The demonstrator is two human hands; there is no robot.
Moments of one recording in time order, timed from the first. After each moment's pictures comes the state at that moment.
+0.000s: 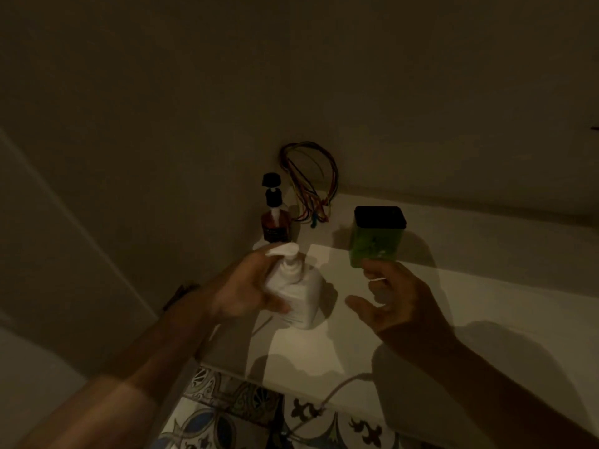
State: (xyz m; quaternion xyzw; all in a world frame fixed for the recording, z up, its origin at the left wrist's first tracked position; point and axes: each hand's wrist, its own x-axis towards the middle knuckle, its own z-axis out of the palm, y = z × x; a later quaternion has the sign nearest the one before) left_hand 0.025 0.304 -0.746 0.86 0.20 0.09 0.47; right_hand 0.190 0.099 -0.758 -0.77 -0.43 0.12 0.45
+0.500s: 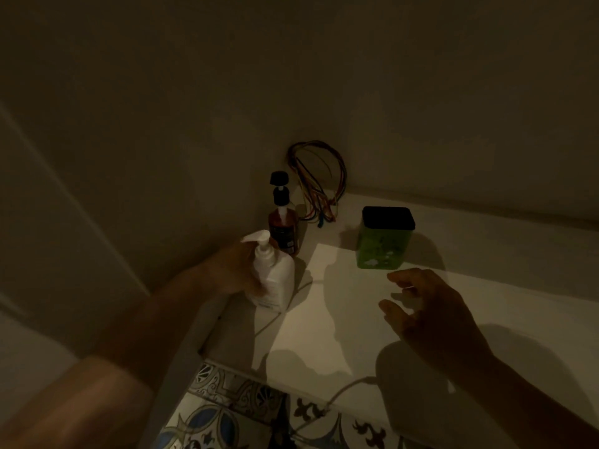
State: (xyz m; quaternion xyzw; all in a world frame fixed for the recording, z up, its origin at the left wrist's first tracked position) left_hand 0.016 0.349 -0.754 0.84 0.33 0.03 0.43; right_hand 0.208 0.084 -0.763 -0.84 -0.42 0.06 0.35
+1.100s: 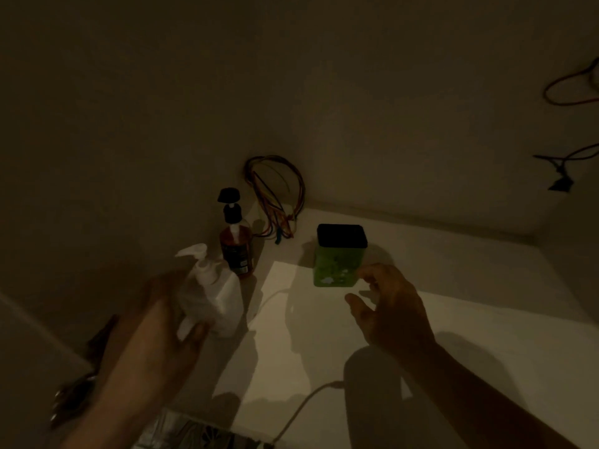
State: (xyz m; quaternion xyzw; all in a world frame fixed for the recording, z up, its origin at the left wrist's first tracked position) left_hand -0.011 0.251 -0.742 0.85 0.43 0.27 0.14; right_hand 0.252 0.099 -0.768 -0.84 -0.42 -0.01 0.35
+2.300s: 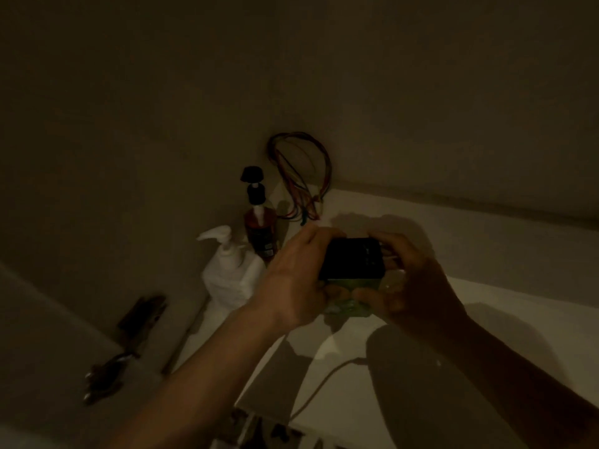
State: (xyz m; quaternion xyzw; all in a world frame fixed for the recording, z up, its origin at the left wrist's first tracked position) left_hand 0.105 0.253 -0.737 0.93 0.20 0.18 0.25; right_hand 0.253 0.121 -0.757 -0.77 -0.49 0.11 0.40
